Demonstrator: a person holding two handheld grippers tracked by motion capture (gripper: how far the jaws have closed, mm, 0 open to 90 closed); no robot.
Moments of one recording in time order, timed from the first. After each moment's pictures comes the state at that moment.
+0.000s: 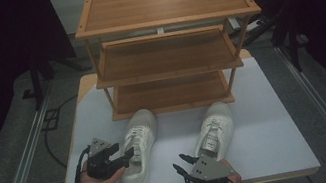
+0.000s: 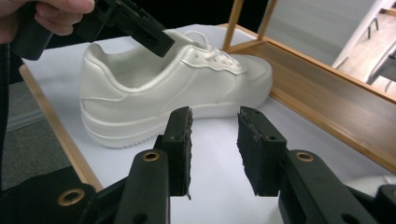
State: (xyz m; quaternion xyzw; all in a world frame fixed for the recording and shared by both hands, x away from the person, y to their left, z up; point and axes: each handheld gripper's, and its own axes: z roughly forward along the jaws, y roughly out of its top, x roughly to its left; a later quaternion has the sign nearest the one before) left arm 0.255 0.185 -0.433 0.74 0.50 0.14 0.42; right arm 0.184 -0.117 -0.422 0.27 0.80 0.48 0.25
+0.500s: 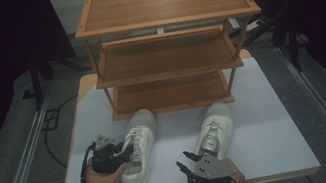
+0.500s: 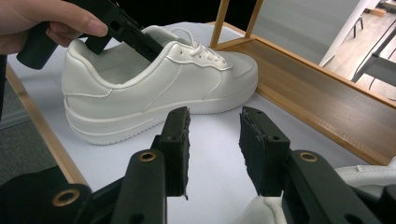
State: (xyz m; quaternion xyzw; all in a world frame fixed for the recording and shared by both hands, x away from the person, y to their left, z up) left arm 0.271 0.179 -0.449 0.75 0.52 0.15 0.39; right arm 0.185 -0.122 -0.421 0.27 0.79 0.47 0.27
